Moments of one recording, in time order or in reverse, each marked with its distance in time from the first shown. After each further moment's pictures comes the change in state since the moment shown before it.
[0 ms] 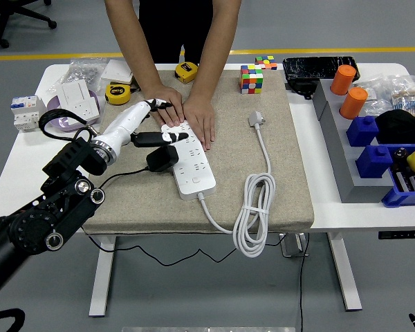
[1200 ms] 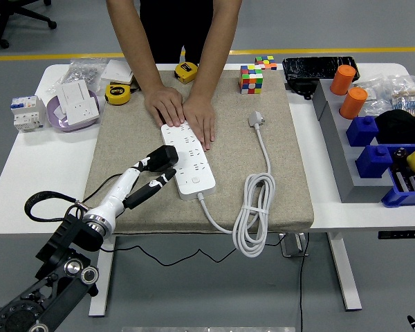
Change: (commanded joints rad) left arm 0.367 -0.012 0.012 -0.281 0.029 0.000 0.168; right arm -0.002 0.007 0.012 0.000 0.001 0.003 0.001
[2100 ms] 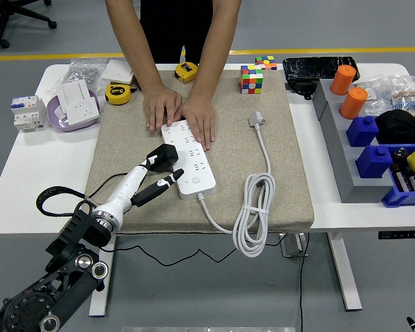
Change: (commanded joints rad) left arm -0.054 -0.021 0.041 0.079 0.033 0.004 -0.021; right arm -0.004 -0.002 -0.013 0.000 0.004 0.008 -0.002
